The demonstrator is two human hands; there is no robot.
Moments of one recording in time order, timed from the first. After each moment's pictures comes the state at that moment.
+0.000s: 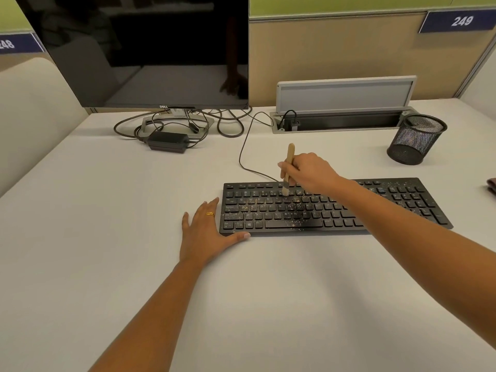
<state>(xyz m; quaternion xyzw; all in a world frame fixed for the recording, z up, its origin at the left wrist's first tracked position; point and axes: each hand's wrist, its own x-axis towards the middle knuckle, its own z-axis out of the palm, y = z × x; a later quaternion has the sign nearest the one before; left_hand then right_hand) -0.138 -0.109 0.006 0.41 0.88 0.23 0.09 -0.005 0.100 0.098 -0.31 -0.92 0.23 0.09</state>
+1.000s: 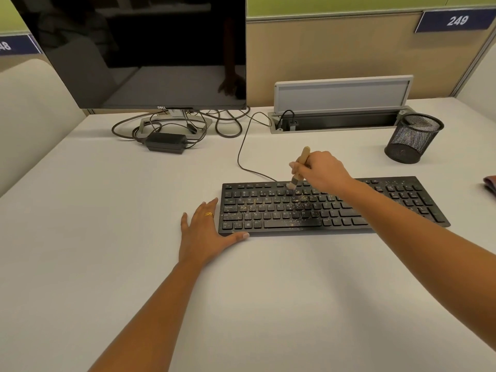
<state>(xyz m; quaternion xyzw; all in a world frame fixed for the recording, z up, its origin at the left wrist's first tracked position) -0.140 -0.109 0.004 0.42 0.87 0.24 0.09 0.013 0.108 0.098 -0.37 -0.90 0.20 0.13</state>
